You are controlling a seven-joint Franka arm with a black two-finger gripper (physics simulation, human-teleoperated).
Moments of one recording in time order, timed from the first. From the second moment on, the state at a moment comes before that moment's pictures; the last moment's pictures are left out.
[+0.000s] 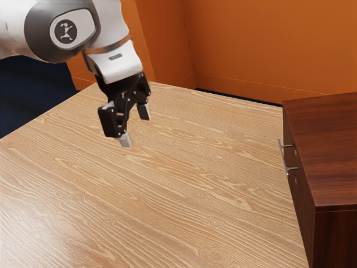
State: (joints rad) arm -0.13 -0.05 0.07 -1.44 0.03 1.44 1.17
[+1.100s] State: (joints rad) arm -0.08 0.23 -0.02 -1.42 -0.52 1.93 2.62
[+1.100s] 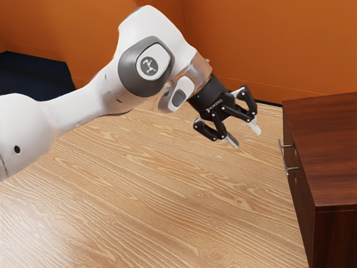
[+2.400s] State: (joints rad) arm -0.07 0.12 -0.05 -1.72 -0.60 2.11 2.90
